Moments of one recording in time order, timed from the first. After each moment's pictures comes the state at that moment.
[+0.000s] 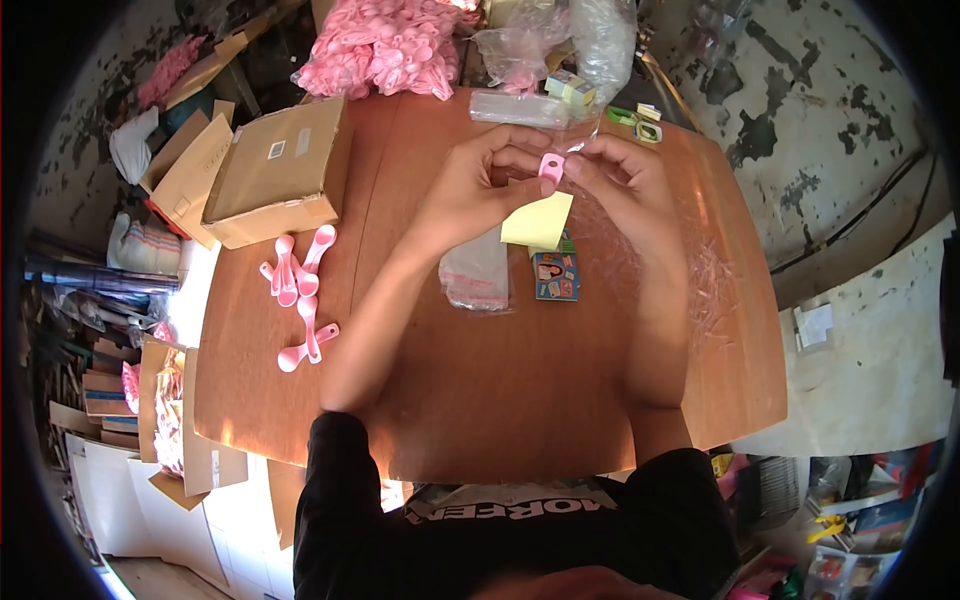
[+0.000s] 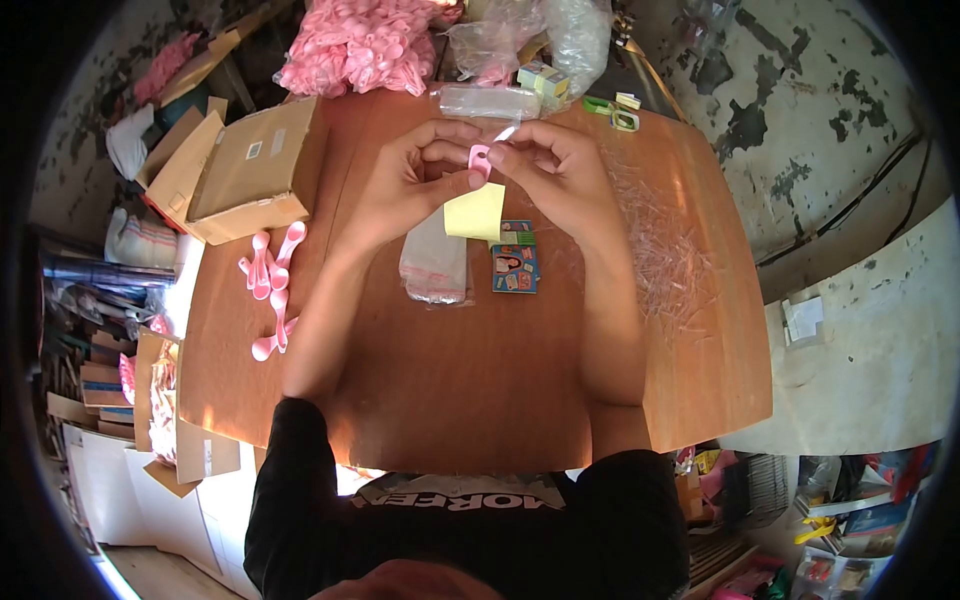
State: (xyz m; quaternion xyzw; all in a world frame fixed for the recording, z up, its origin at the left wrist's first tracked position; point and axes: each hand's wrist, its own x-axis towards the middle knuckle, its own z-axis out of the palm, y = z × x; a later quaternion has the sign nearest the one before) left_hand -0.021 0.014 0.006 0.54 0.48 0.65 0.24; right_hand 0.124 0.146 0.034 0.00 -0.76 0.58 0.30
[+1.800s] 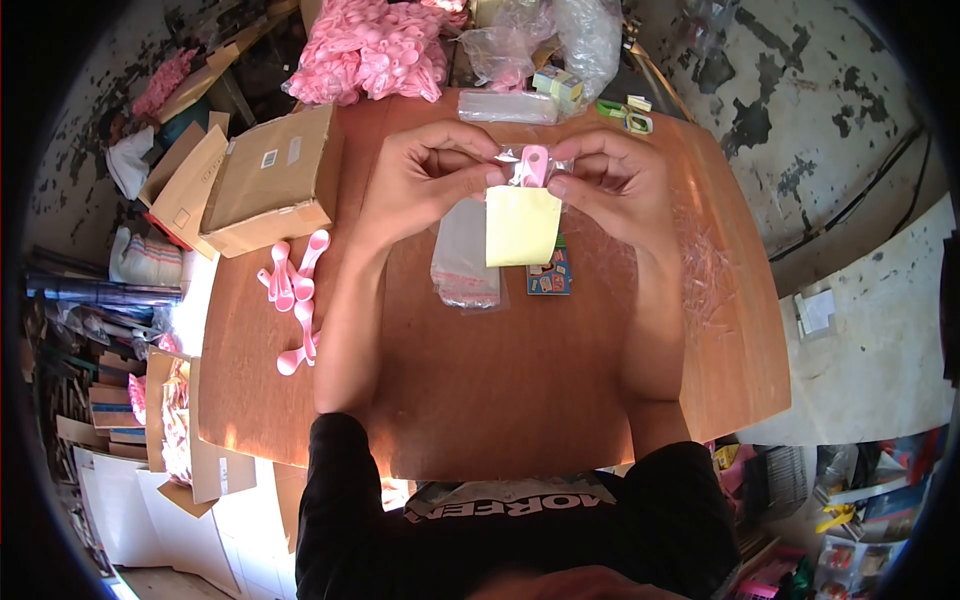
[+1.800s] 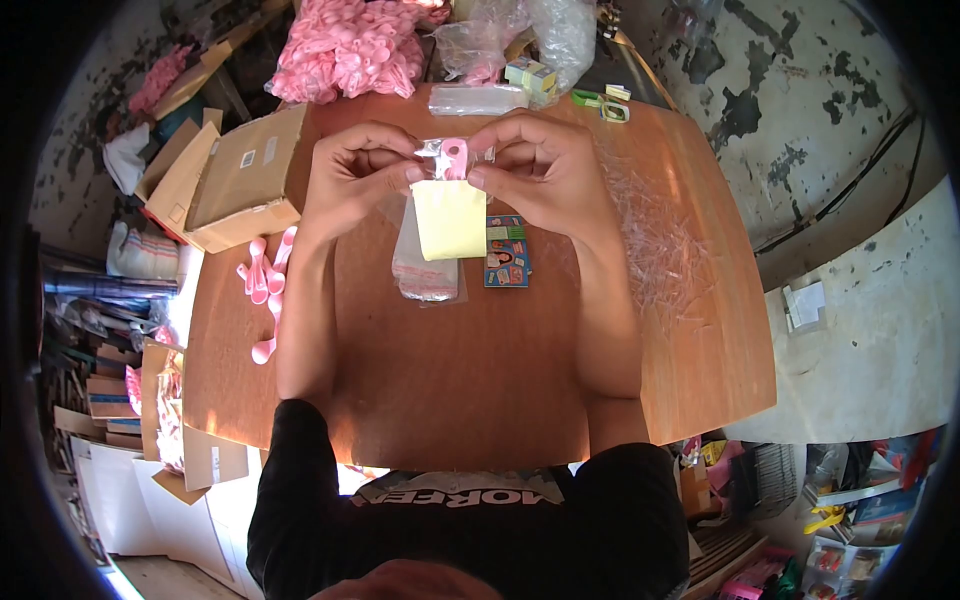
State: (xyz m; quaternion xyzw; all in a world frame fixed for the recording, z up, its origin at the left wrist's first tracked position) left_hand -0.036 -0.013 0.023 0.57 0.43 0.67 0.19; right_hand 0.139 0.146 0.037 0.08 -0.78 0.54 0.32
